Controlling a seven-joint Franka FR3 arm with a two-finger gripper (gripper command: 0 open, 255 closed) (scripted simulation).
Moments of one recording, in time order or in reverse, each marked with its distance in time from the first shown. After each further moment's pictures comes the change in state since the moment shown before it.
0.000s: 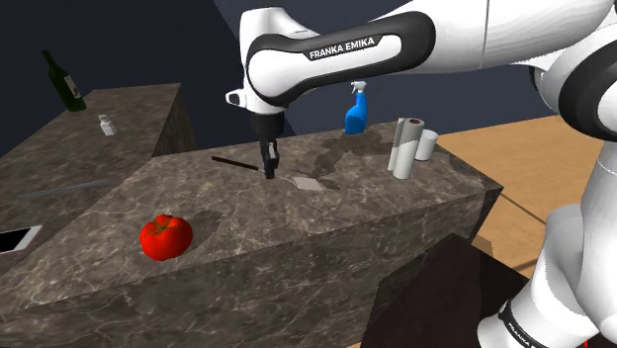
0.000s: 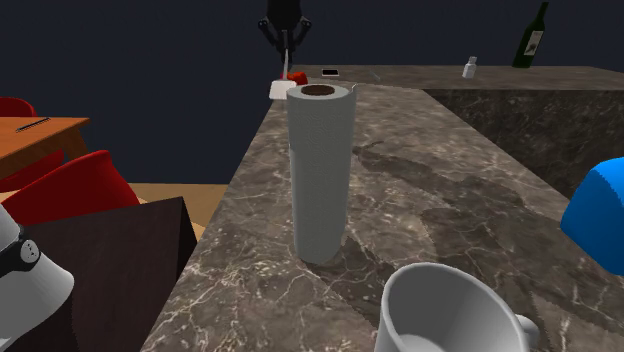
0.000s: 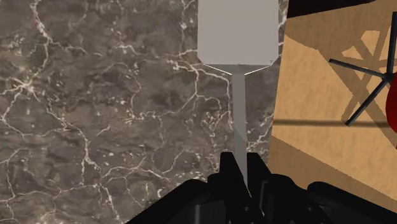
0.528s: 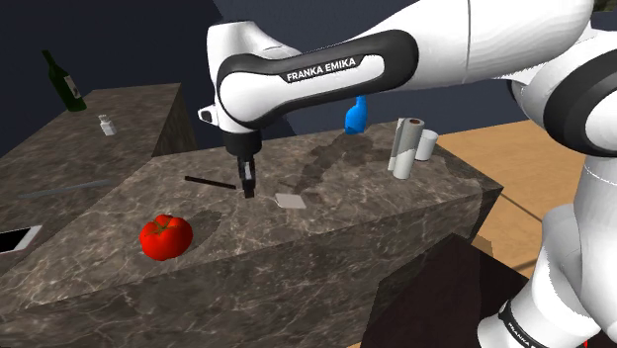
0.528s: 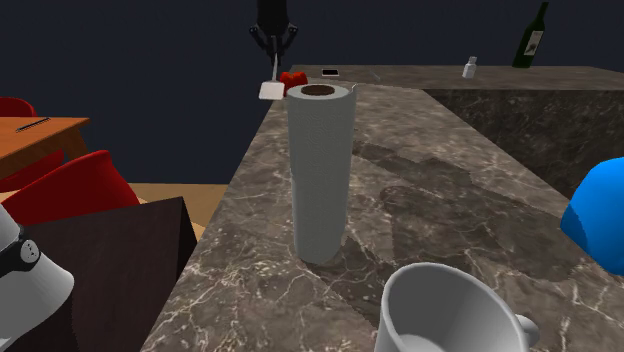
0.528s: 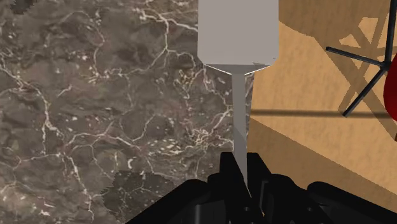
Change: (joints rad) arm 0.068 0.074 0.037 0.062 -0.012 0.016 0.108
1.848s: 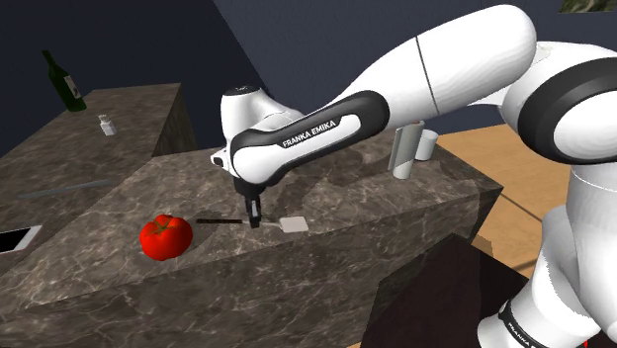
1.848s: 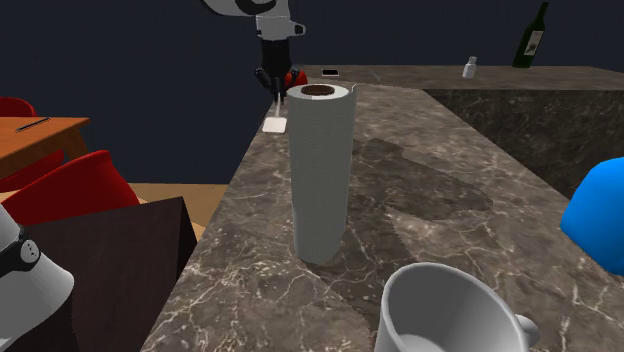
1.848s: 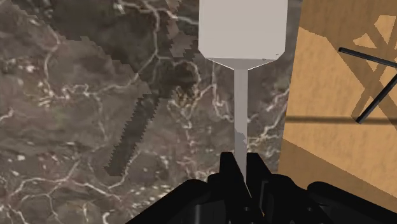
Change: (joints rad) arm -0.001 0.069 0.002 -0.175 0.007 0.244 -0.013
